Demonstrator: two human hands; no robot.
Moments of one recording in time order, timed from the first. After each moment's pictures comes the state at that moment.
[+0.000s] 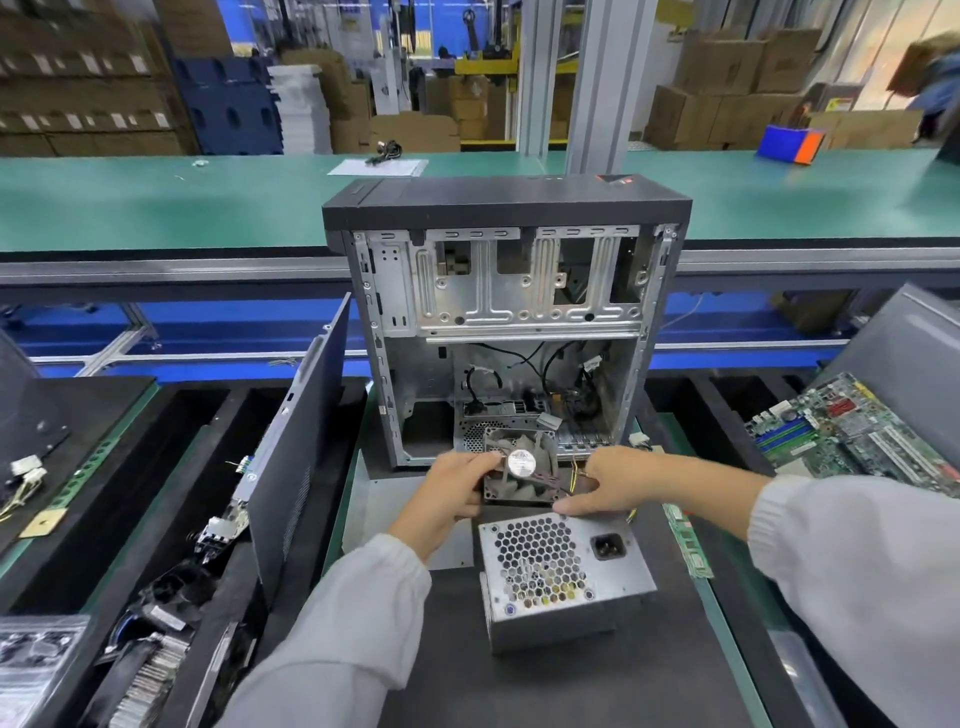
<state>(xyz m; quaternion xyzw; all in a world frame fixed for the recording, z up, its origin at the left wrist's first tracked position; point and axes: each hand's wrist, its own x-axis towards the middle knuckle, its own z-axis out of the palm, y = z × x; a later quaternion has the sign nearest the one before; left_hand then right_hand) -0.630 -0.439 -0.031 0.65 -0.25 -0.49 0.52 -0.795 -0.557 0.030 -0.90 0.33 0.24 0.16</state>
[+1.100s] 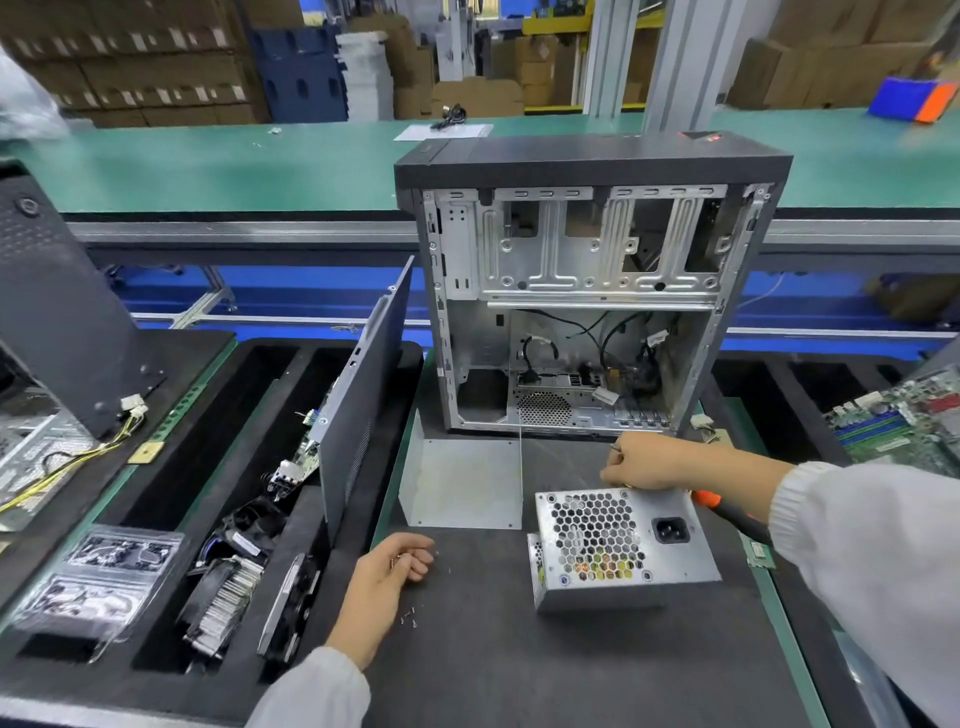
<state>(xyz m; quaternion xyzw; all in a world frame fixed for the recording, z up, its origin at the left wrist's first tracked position) -0.599 -0.271 -0.139 0.75 -0.27 -0.29 0.53 -0.770 -0.554 -0.002 -0.88 0.34 0.23 0.24</state>
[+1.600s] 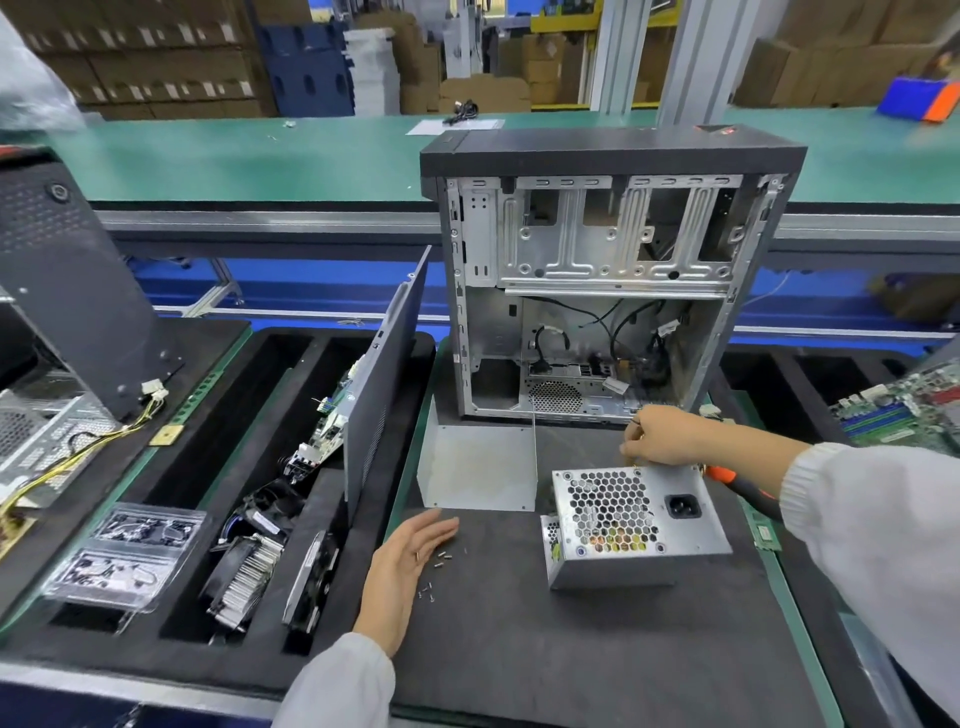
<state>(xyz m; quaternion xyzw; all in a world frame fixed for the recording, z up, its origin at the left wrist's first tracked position) -0.609 -0.264 -0.151 0.58 -0.16 -0.39 0.70 -0.774 -0.554 0.003 -0.88 0.38 0.18 0.23</state>
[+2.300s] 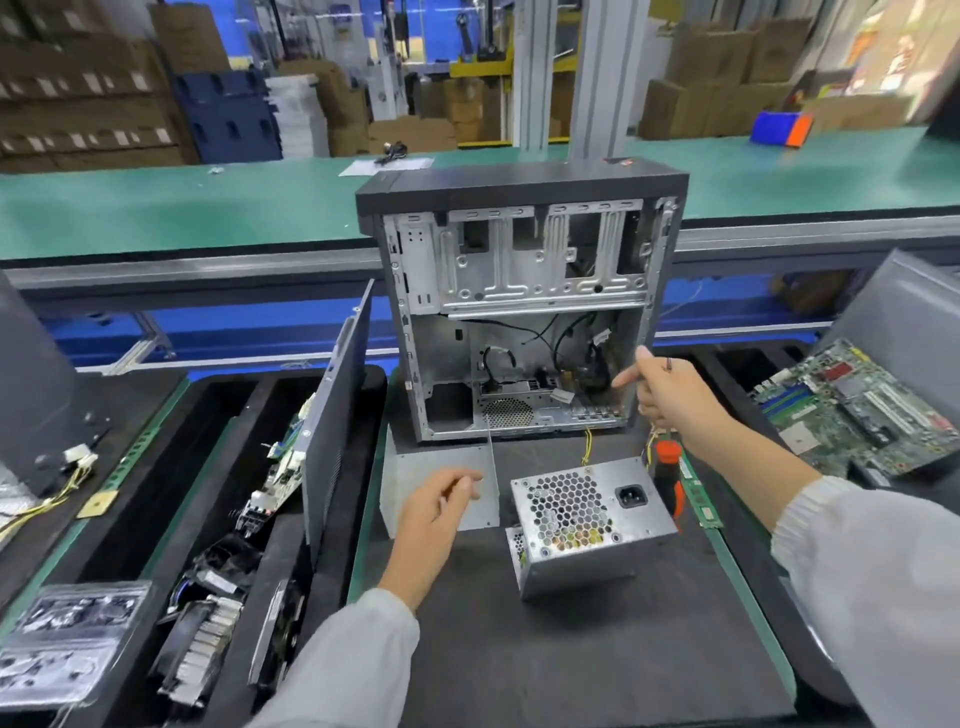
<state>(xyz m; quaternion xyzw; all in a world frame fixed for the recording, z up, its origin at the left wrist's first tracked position) -0.637 -0.329 -0.058 0.69 -0.42 -0.24 0.54 -0.819 -0.539 0.046 -0.66 0.46 -0.29 0.52</state>
